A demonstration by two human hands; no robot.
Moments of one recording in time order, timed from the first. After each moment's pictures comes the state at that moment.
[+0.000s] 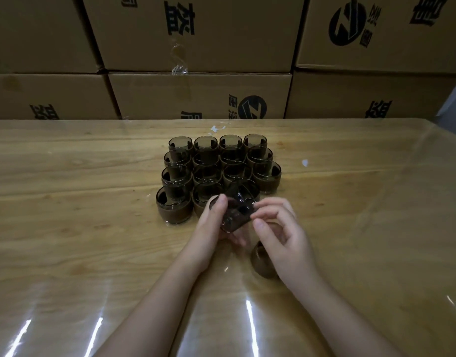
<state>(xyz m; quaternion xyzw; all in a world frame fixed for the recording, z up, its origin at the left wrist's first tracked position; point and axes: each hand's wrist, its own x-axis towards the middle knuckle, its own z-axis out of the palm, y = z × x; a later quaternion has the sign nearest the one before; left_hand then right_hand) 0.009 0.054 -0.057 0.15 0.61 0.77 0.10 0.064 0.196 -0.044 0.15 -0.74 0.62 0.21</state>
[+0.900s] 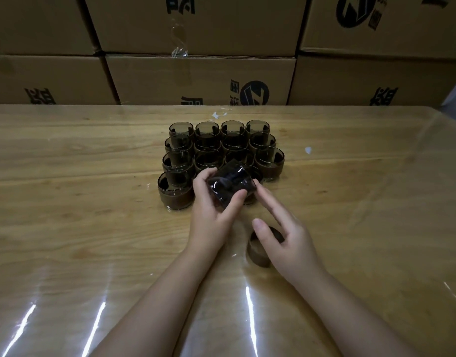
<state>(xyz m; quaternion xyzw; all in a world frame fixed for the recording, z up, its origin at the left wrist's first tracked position) 0.017 0.061 -0.063 0.14 0.73 0.63 -0.23 0.070 0.199 -0.061 0.17 -0.81 0.53 0.20</state>
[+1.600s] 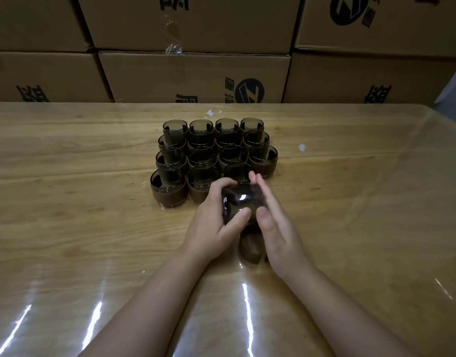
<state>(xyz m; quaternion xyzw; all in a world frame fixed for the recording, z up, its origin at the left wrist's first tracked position) 0.025 0.056 -0.067 0.26 0.80 0.51 -0.15 0.067 0.197 -0.061 0.14 -0.76 0.62 0.11</state>
